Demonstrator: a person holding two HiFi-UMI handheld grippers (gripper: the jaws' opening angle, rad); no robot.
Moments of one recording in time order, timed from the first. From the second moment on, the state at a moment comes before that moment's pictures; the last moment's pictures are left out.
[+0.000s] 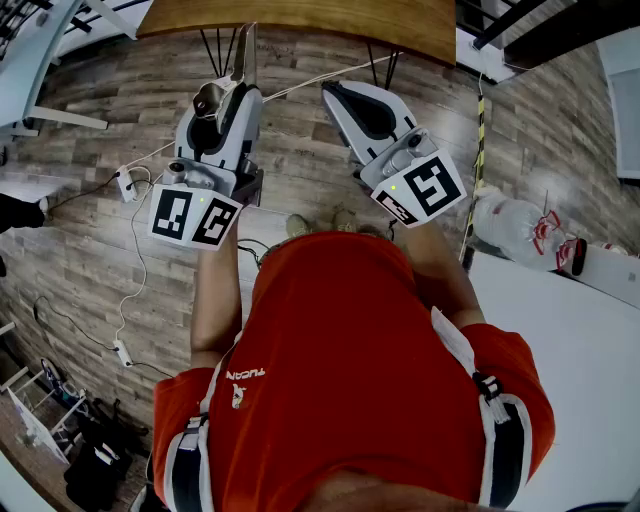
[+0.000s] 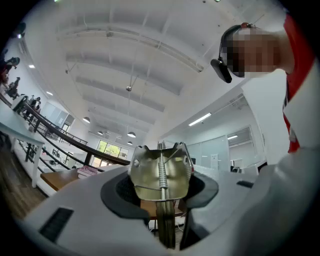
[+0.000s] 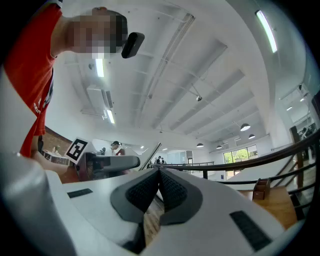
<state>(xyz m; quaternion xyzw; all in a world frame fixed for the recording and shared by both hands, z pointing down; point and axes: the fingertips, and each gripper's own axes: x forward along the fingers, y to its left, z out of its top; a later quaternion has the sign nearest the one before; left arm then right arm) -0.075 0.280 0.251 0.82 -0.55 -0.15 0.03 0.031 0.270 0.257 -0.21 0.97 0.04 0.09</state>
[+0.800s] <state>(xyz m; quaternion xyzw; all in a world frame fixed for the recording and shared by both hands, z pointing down) -0.157 0.258 0.257 0.83 -0.53 -0.15 0.03 -0.033 0.245 0.263 -0.26 0.96 0.04 0.08</state>
